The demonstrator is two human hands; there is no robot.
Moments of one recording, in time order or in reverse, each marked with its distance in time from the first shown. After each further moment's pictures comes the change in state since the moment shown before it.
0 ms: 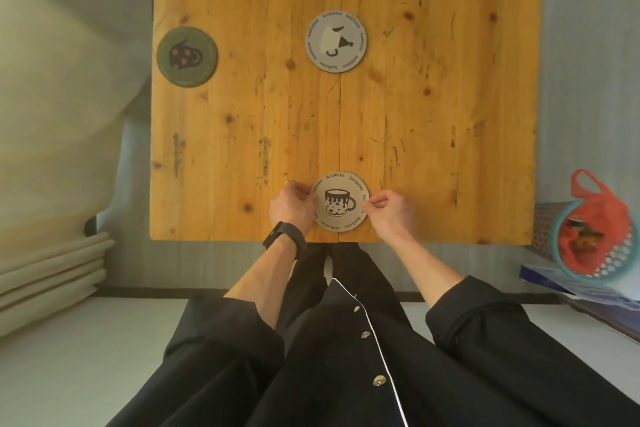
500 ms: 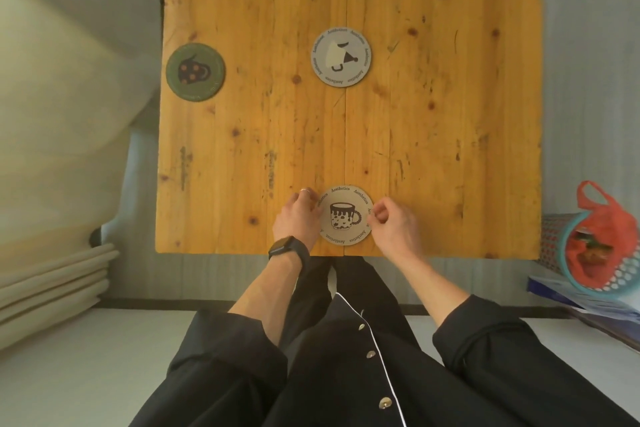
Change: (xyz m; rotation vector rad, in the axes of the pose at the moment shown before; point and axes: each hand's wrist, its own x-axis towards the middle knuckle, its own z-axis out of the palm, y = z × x) left_hand 0.002 -0.004 -0.001 0.317 0.027 0.272; right_hand -0.011 -0.004 0.000 -0.128 0.054 -0.213
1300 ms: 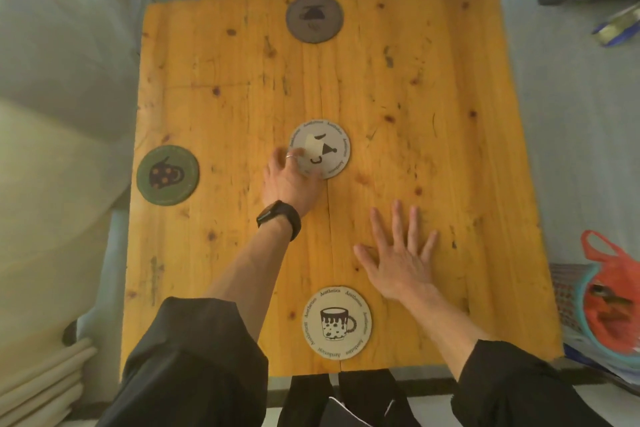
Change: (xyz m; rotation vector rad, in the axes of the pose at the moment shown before) left_hand 0.189 0.120 -0.067 -0.014 0.152 0.172; right_hand 0.116 -0.022 -0.040 -0.545 -0.164 -0.073
